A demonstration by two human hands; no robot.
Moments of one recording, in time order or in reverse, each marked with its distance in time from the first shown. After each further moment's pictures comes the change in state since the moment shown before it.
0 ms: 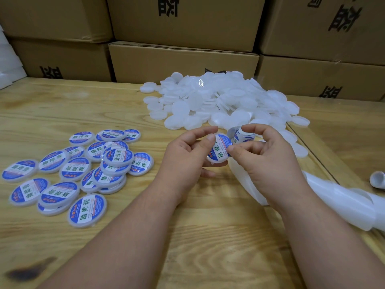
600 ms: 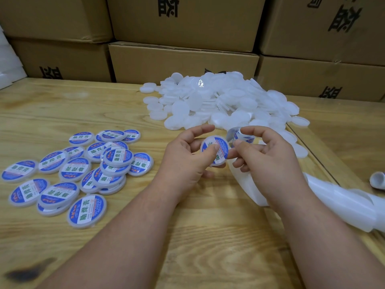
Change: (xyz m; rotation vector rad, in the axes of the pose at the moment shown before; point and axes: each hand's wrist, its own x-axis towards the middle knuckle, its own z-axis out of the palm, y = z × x) left_hand 0.005 -0.006 -0.004 0.074 0.007 0.047; right_hand -0.002 -0.001 0.000 0.013 0.016 0.021
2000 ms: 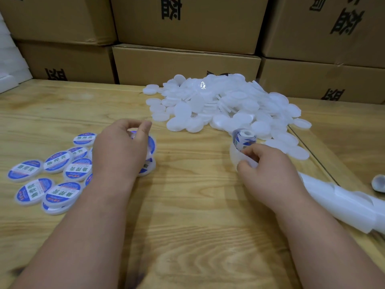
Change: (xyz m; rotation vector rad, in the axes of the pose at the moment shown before) left_hand 0.005 0.030 -0.087 0.868 0.656 0.023; right_hand 0.009 0.022 -0.011 -0.697 0.001 -0.074
